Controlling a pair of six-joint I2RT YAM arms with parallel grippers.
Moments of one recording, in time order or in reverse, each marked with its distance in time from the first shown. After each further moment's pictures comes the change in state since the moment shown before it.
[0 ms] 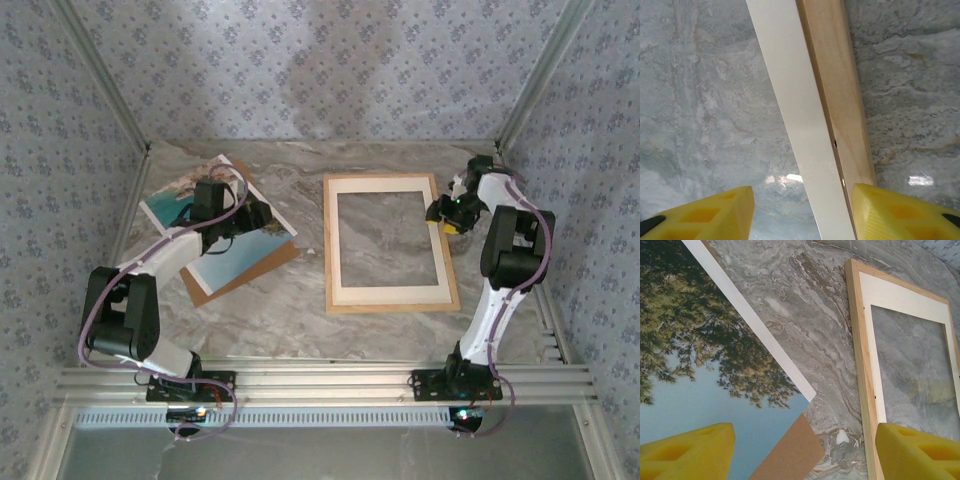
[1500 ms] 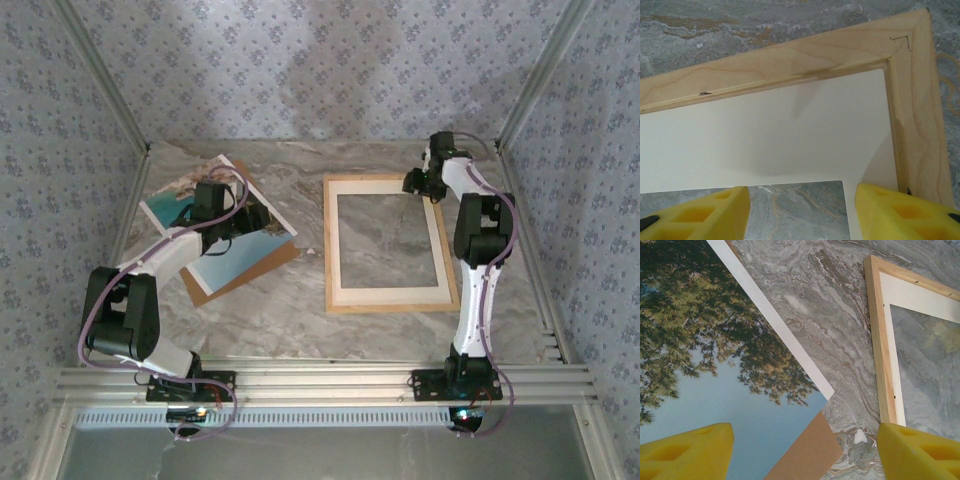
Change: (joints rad) left arm 0.000 0.000 0.000 -0.032 -0.053 0.027; right arm 0.159 0.317 0.386 0.188 0.193 0.092
